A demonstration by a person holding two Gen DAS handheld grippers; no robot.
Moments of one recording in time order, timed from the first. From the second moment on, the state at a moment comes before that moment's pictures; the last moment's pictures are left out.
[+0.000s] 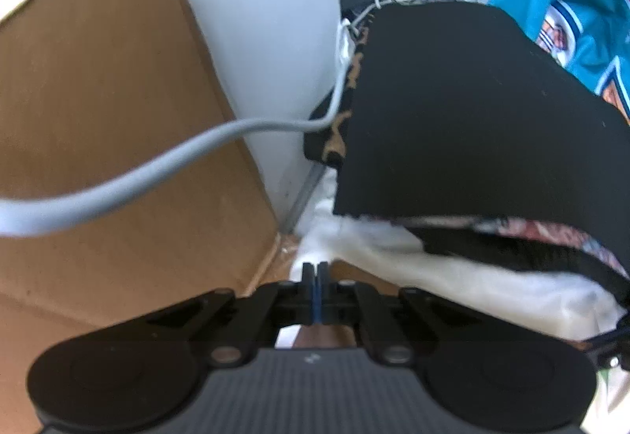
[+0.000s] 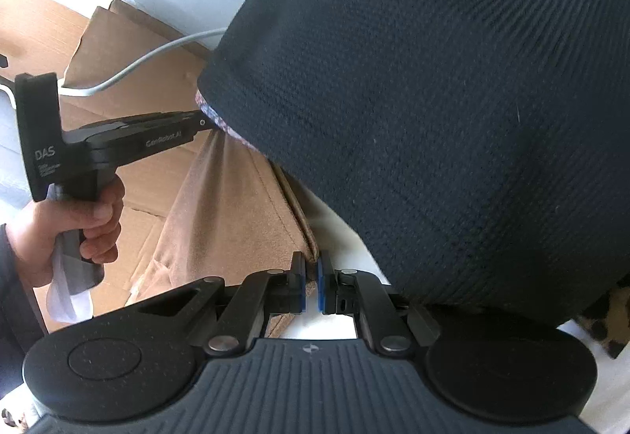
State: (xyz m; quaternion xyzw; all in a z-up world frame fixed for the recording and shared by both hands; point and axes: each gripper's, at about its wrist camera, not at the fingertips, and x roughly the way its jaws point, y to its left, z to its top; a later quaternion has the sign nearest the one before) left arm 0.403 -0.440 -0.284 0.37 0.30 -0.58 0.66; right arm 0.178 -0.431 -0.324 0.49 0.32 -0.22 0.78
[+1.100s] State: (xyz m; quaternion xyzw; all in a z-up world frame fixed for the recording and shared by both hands) left arm 0.455 -0.283 -0.217 0.33 0.33 -0.47 0.74; right arm 0.171 -0.444 -0.319 0.46 0.37 -0.26 0.77
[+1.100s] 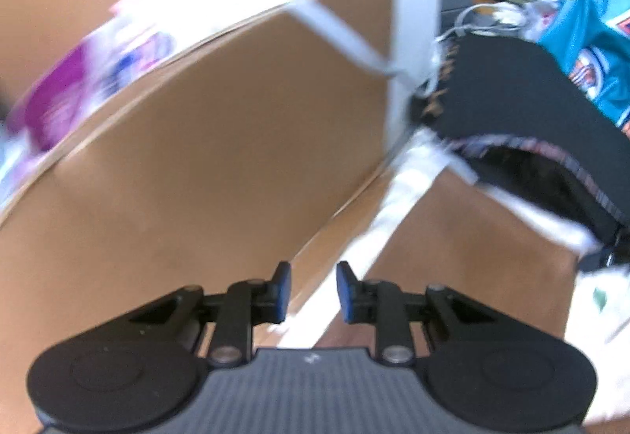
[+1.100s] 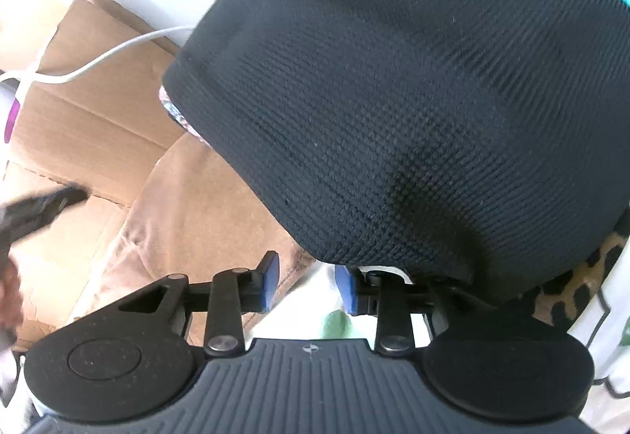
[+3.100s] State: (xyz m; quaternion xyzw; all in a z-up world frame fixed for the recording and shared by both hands) left arm 0.501 -0.103 -0.303 0.04 0.50 -0.25 0.83; right arm 0.379 -0.333 -0.296 0.03 0.40 0.03 0.92
